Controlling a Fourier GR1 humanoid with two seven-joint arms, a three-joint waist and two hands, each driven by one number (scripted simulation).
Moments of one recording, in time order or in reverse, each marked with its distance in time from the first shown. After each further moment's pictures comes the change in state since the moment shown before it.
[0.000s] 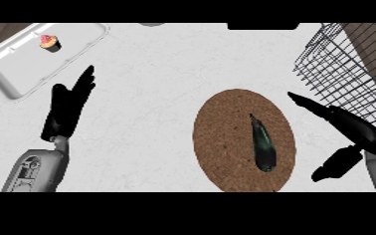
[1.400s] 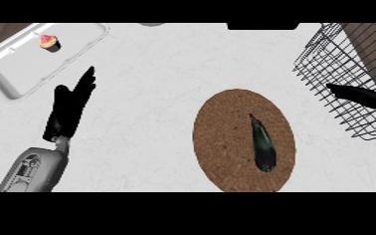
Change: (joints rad) left arm -0.014 0.097 -0.129 0.050 0.125 0.108 -0.046; right arm -0.019 -0.392 0.040 -0.105 -0.447 0.107 0.069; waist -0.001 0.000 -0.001
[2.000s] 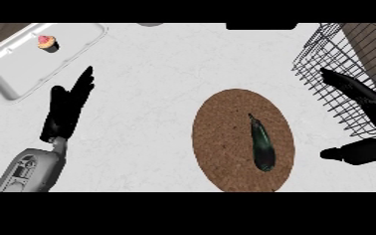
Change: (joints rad) left arm 0.006 0.028 -0.022 -0.017 0.036 0.017 0.000; right arm 0.050 0.219 -0.008 -0.031 0.089 -0.460 -0.100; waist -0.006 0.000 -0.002
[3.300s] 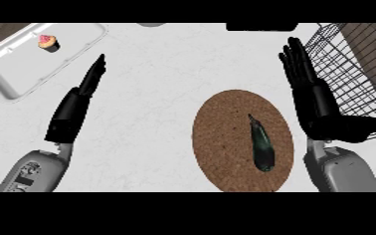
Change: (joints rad) left arm -0.004 0.028 -0.103 -0.160 -0.083 0.016 -0.242; right arm -0.139 0.412 0.149 -0.115 -0.004 -0.499 0.180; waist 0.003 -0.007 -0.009
